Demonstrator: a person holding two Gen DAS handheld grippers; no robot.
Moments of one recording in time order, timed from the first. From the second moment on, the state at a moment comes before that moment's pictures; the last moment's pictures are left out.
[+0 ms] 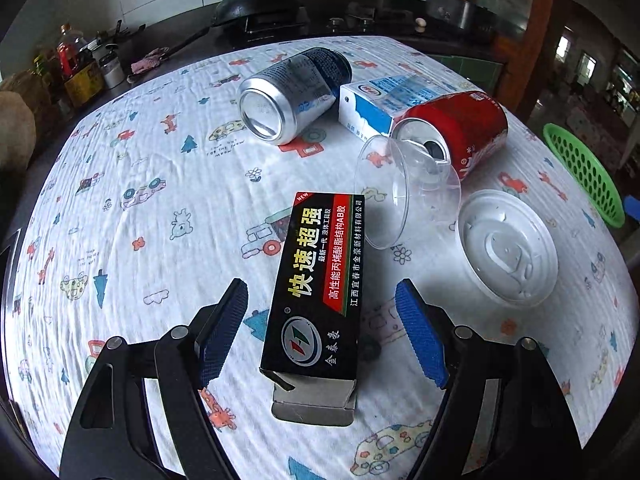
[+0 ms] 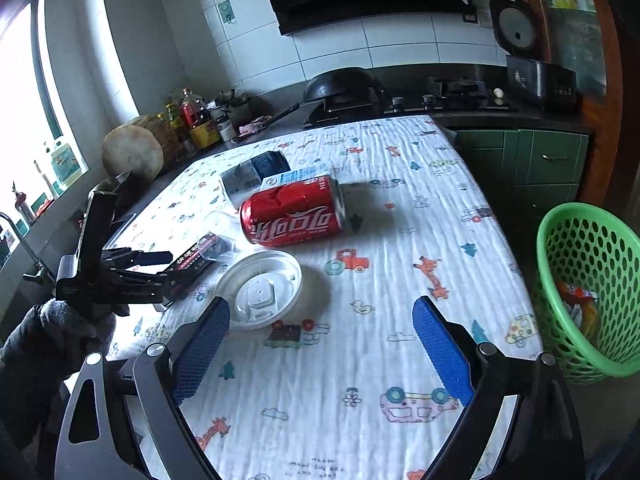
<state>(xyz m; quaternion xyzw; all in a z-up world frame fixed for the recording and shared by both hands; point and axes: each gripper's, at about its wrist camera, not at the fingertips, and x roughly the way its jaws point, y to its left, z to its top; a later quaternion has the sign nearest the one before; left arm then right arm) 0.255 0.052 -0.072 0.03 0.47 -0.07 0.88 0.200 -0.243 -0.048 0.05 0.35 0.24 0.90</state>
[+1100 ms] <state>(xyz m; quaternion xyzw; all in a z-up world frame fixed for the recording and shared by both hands) 0.243 0.103 -0.077 0.01 0.47 -0.07 0.88 0.262 -0.123 -0.082 -0.08 0.41 0.31 0.85</state>
